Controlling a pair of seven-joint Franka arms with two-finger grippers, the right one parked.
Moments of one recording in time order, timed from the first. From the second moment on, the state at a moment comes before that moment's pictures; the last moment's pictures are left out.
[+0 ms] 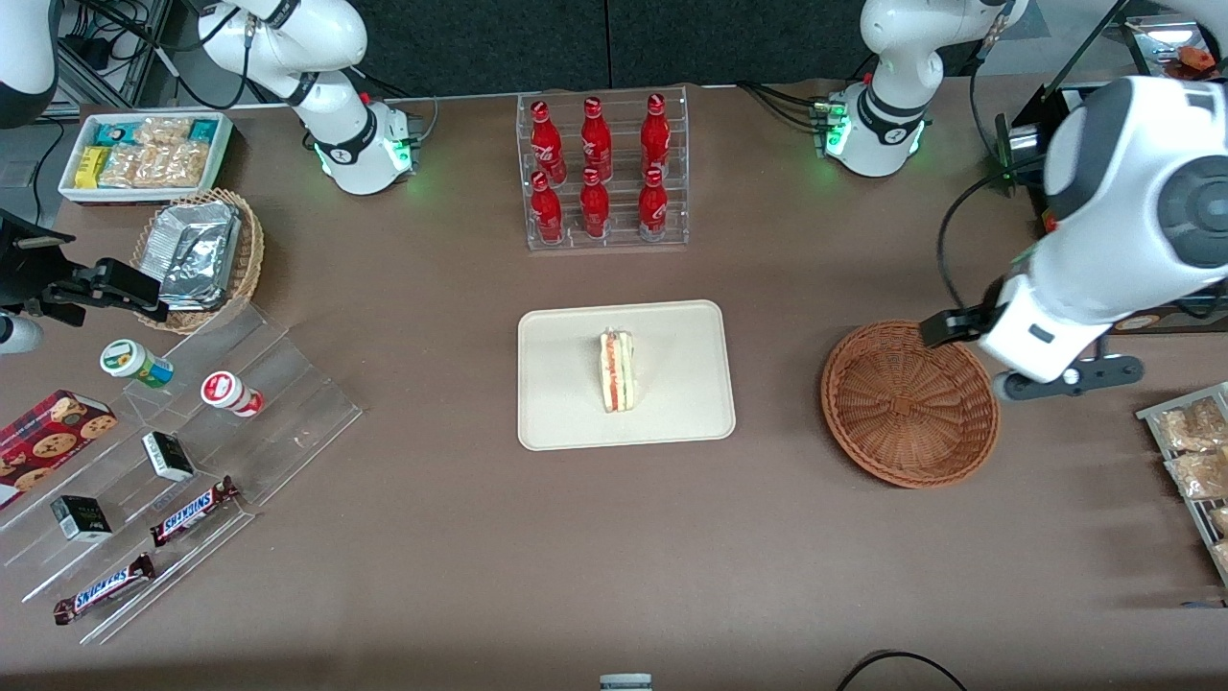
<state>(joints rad) 0.19 0.19 -0.39 -1.53 0.10 1.54 -0.31</state>
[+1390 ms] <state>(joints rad) -0.05 -0.01 0.03 -1.59 0.00 1.48 -0.04</state>
